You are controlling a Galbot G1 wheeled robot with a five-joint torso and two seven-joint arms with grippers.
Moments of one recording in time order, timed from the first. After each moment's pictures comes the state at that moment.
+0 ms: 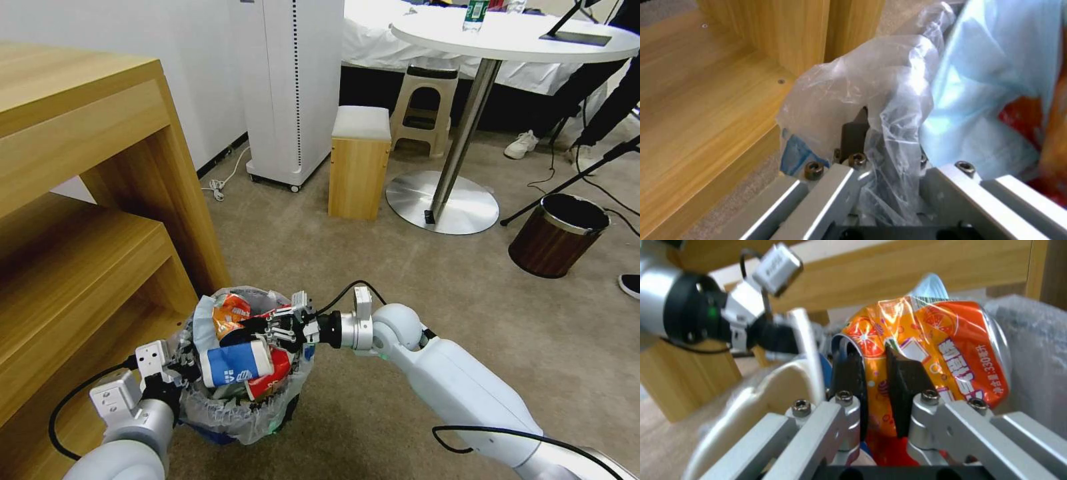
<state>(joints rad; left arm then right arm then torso) 1.69 -1.24 -0.56 -2.47 -0.75 0.58 -0.62 -0.67 1.13 -0.24 1.61 0.69 -0.18 -0.89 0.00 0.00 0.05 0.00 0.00</state>
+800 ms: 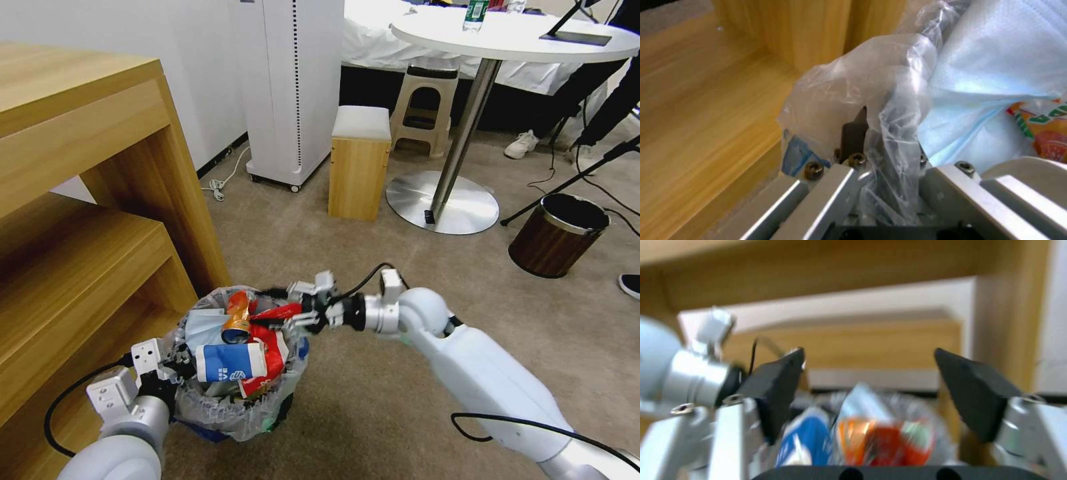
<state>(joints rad) 1.66 -1.22 -0.60 -2.41 -0.78 0.58 -0.63 -0.70 1.05 -0.06 1.73 0.81 -0.11 -0.88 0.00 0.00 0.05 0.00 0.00</state>
